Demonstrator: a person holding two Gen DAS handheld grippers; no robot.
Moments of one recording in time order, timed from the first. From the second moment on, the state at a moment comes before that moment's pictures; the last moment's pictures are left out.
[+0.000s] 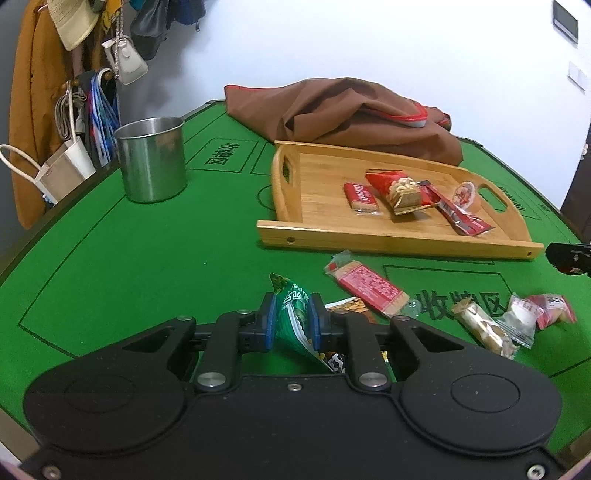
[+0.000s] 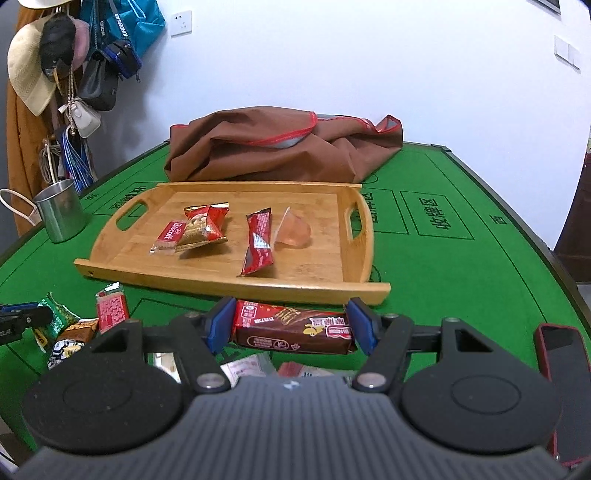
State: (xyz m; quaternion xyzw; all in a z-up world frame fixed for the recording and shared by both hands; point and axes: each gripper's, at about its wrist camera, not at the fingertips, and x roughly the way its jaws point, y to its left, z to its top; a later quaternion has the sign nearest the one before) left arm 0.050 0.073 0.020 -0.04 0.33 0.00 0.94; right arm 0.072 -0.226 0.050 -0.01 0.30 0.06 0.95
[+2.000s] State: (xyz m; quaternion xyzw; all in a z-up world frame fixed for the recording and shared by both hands) left arm 0.047 0.067 0.004 -0.01 0.35 -0.01 0.94; right arm 0.091 -0.216 0.063 0.03 0.31 0.08 0.95
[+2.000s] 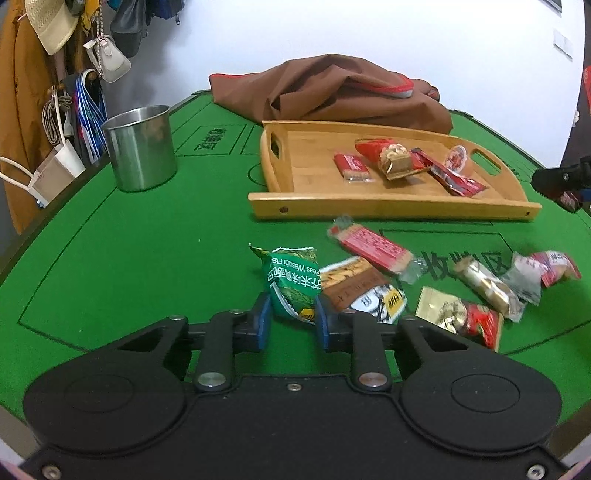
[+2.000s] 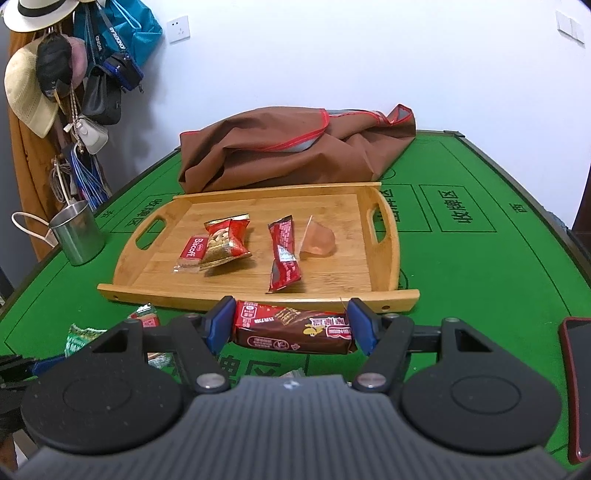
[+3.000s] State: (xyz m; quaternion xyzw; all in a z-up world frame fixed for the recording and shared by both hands) left arm 0.070 0.059 -0.008 0.02 0.34 0.00 0.94; right arm 0.103 -0.197 0.060 0.02 0.31 0.09 0.95
